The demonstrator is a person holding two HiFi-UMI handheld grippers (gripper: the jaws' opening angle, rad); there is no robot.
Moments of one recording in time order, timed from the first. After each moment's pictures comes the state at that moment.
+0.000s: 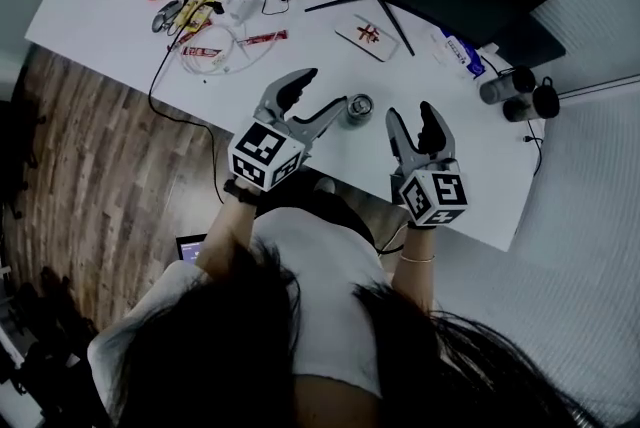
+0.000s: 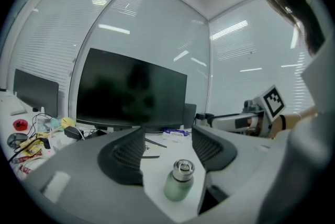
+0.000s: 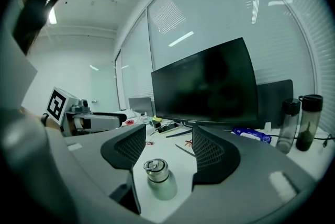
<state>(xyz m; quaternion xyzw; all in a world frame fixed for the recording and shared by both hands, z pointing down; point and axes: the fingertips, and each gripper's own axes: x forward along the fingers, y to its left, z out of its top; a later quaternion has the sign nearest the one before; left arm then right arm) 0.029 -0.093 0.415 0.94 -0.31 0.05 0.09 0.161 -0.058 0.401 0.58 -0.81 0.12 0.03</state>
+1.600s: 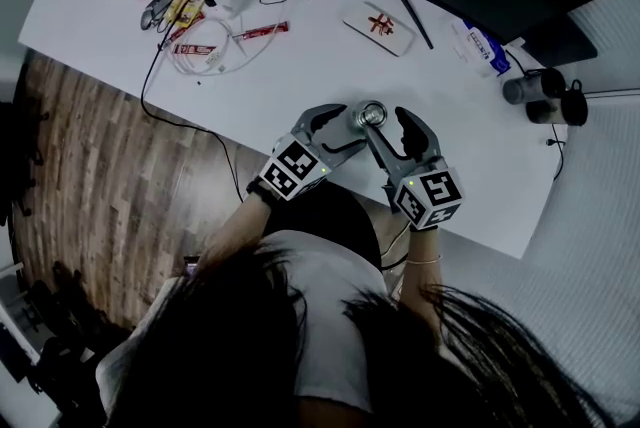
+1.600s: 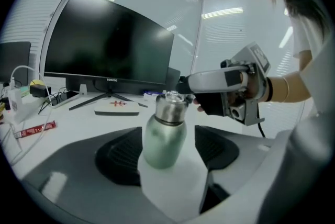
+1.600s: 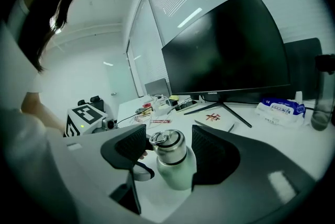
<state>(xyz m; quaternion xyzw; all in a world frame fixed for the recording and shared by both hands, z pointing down) 0.082 -0.064 0.569 0.96 -0.19 0.16 0.13 0.112 -0.078 0.493 0.47 -0.86 0.19 0.07</state>
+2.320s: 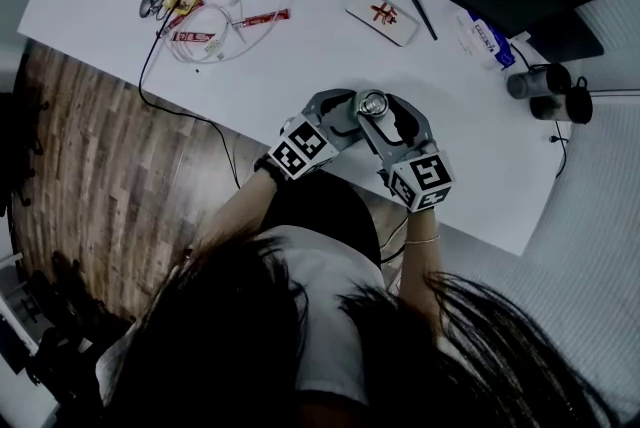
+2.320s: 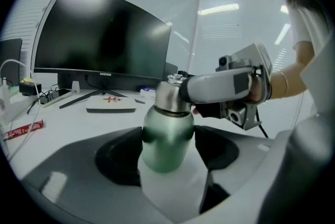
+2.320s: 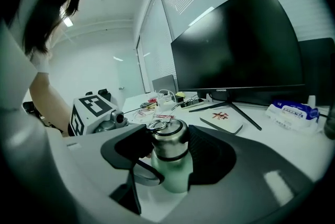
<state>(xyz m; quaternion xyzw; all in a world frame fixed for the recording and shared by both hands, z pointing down) 0.102 -0.072 0.595 0.96 -0.17 0.17 0.12 0.098 -0.084 0.523 0.43 -0.88 0.16 0.09</state>
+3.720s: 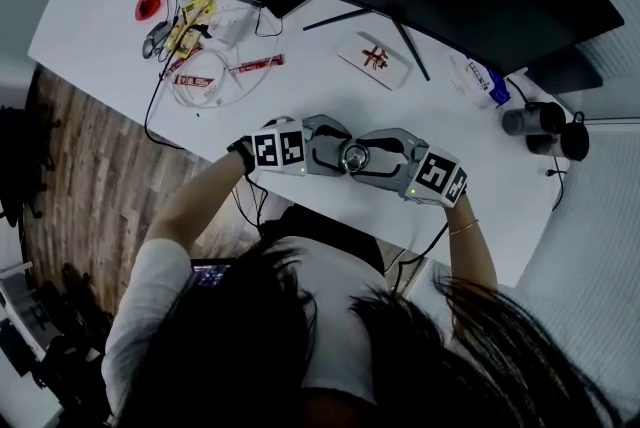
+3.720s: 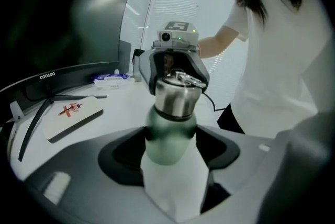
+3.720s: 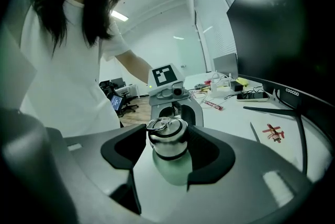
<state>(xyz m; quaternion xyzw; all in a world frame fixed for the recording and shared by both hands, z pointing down) 0.092 -0.073 0.600 0.94 0.15 0.30 0.04 0.082 -0.078 0.525 0.04 -0.97 0.12 0.20</state>
